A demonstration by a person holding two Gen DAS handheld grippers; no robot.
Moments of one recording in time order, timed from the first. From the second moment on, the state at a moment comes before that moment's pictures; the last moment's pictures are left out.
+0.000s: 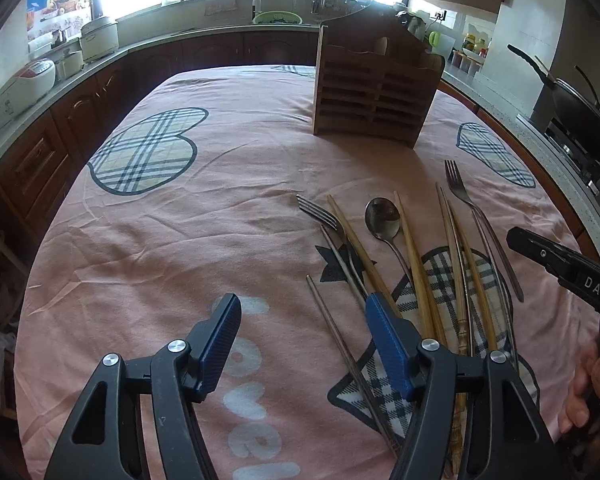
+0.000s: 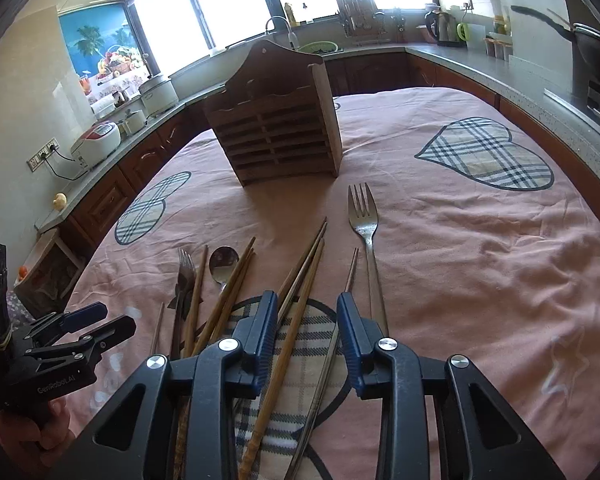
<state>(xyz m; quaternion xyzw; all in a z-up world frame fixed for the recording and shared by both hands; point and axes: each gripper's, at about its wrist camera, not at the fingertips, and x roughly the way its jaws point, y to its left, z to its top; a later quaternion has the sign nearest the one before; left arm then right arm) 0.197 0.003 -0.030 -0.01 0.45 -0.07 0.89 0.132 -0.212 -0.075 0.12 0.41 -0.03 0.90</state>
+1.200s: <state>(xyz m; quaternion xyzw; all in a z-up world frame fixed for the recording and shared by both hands) 0.235 -0.002 -0.037 -0.03 0.49 -0.15 0.86 0.183 -0.225 -0.078 0.14 0.43 -0.01 0.89</state>
